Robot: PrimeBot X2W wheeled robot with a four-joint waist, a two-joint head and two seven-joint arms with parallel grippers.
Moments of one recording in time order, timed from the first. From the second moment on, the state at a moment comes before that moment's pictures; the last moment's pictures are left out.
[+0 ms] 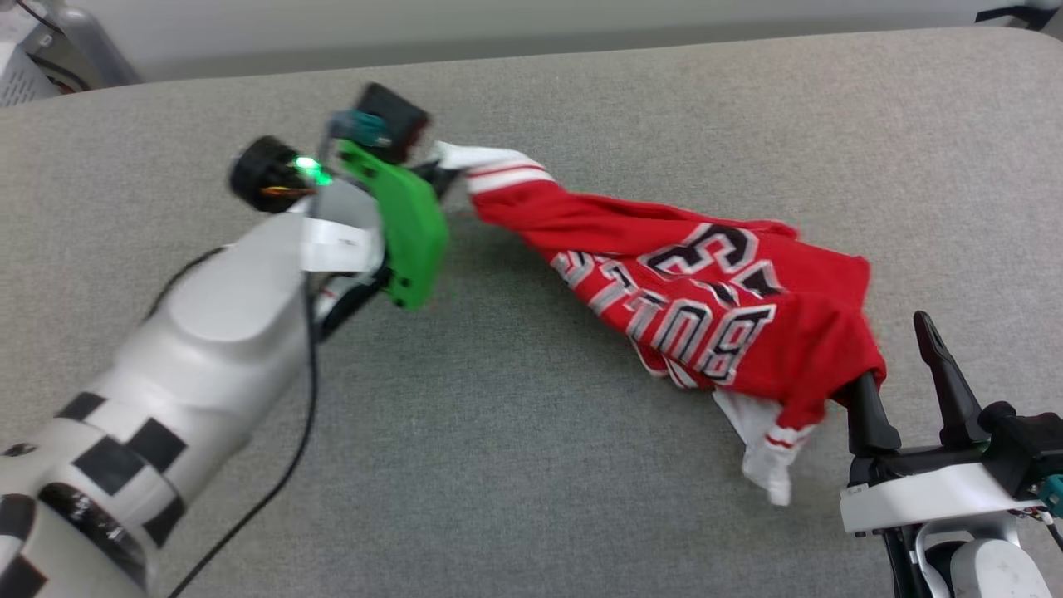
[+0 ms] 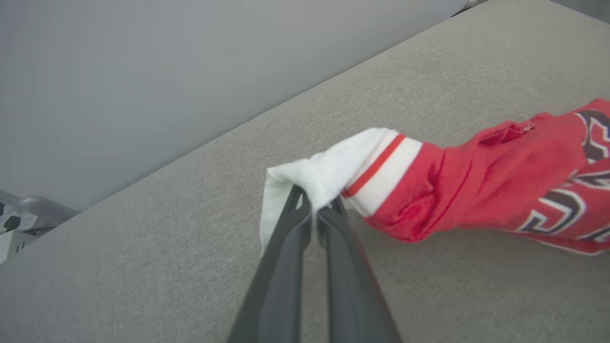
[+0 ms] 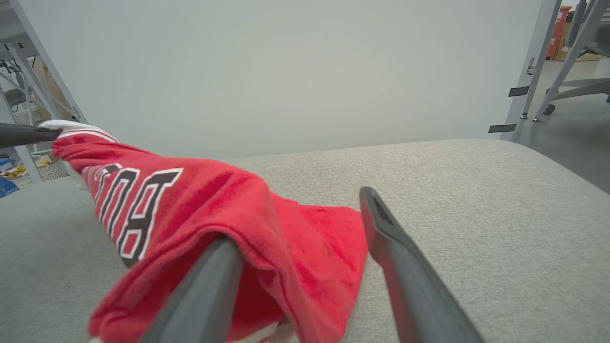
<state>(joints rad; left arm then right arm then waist) -1.08 0.42 -1.11 0.76 -0.93 -0.13 0.01 -0.02 -0.05 -0.02 -0.03 0.20 0.13 -0.26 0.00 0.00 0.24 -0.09</state>
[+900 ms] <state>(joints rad) -0.75 0.50 -1.07 1.02 -1.03 -0.11 -0.23 0.00 -0.05 -0.04 -0.03 0.16 0.13 -0.26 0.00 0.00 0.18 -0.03</state>
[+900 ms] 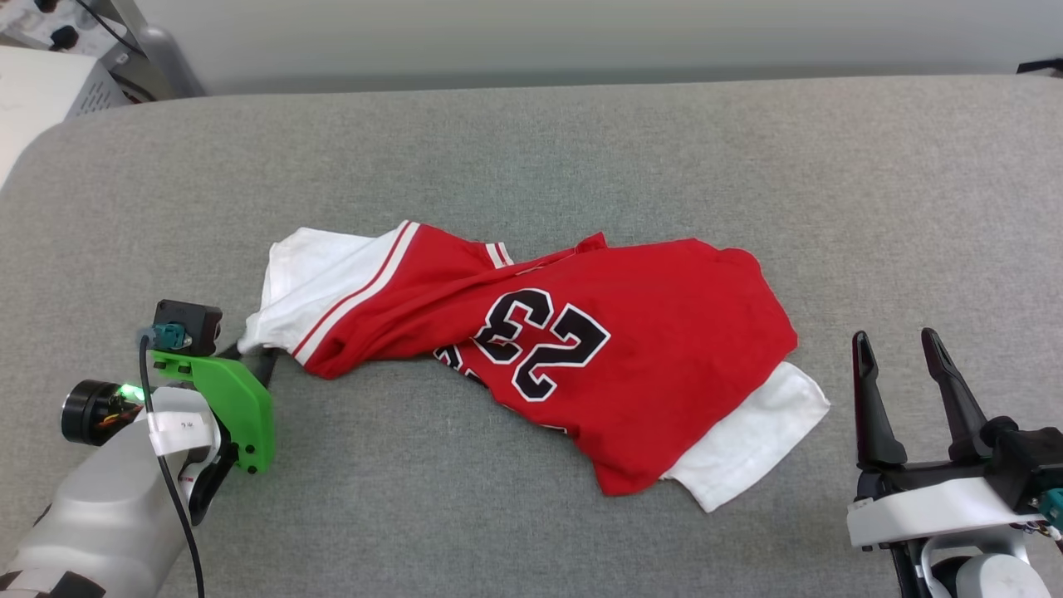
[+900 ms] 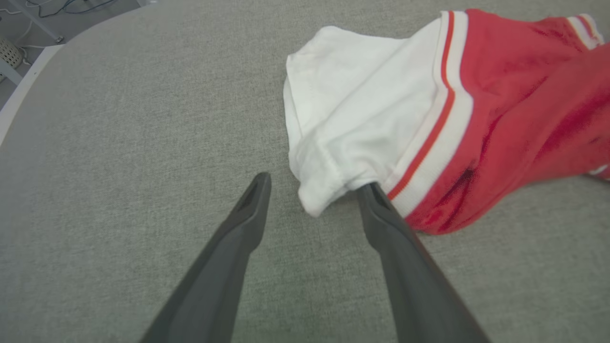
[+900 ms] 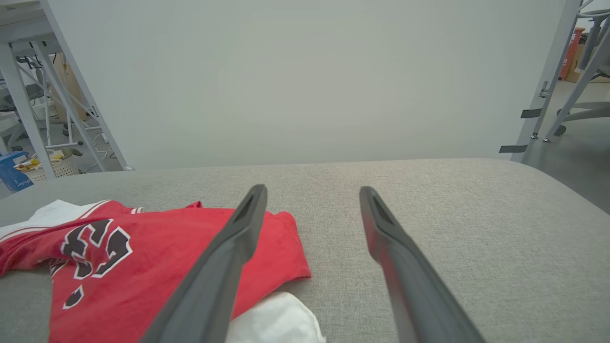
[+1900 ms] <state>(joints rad) -0.10 0.35 -0.32 0.06 -0.32 0.30 -0.26 -0.21 -0.48 0.10 -0.02 0.19 0.13 -0.22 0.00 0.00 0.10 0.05</state>
